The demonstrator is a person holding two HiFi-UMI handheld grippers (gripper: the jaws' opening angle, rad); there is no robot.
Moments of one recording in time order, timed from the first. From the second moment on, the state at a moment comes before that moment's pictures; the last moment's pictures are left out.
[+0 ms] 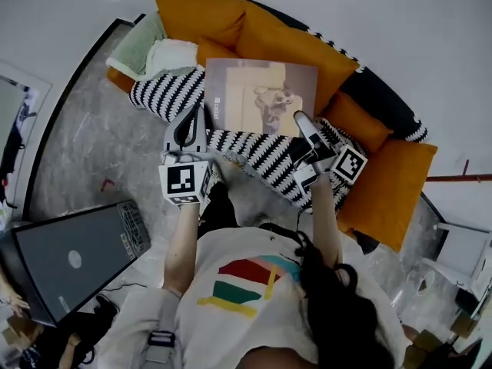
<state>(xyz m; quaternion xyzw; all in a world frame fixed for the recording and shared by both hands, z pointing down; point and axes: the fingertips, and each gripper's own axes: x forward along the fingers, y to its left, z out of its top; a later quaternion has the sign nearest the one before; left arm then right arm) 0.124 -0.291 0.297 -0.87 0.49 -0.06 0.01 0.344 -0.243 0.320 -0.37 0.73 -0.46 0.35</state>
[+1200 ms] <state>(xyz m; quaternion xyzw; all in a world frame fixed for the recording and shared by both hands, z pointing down) -0.062 -0.552 0.576 -0.78 0.61 -0.11 -0.08 0.122 -0.558 0.661 -0.36 0.68 -0.60 0.22</state>
